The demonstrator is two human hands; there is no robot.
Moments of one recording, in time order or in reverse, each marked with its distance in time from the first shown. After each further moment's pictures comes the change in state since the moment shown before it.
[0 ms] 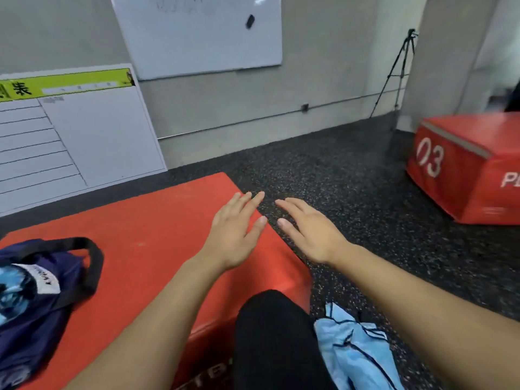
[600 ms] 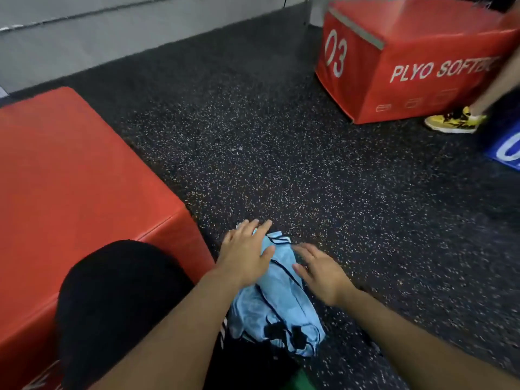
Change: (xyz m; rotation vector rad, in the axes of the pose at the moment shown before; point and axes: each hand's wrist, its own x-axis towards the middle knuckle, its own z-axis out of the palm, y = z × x) left_hand -0.050 0.178 0.280 0.001 -0.632 0.084; right_hand -0.328 0.217 0.097 0.012 -0.307 0.602
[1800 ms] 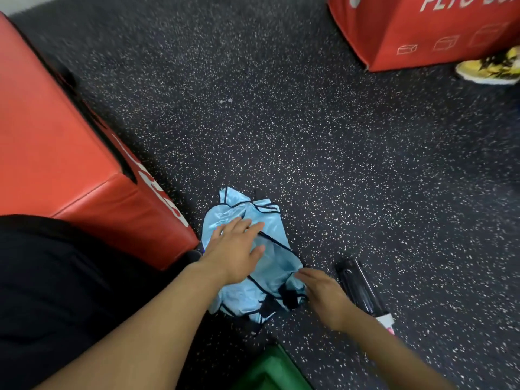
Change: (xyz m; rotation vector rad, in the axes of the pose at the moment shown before) left_hand 0.030 0.024 0.089 0.002 -0.291 -0.044; right_hand -0.054 0.103 0.089 0.092 -0.249 0.022
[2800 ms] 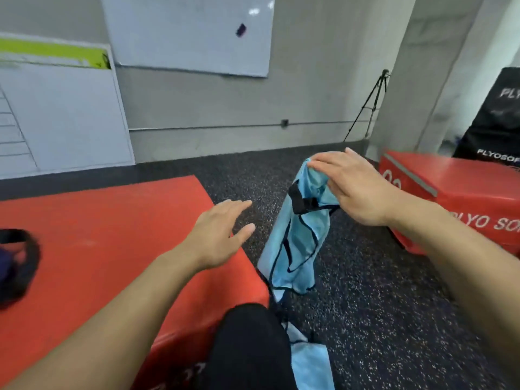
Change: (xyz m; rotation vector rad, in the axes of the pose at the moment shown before) left_hand -0.214 -0.149 -0.288 -0.067 0.794 0.038; right_hand -0.010 -0.425 -0.411 -0.674 0.651 -0.589
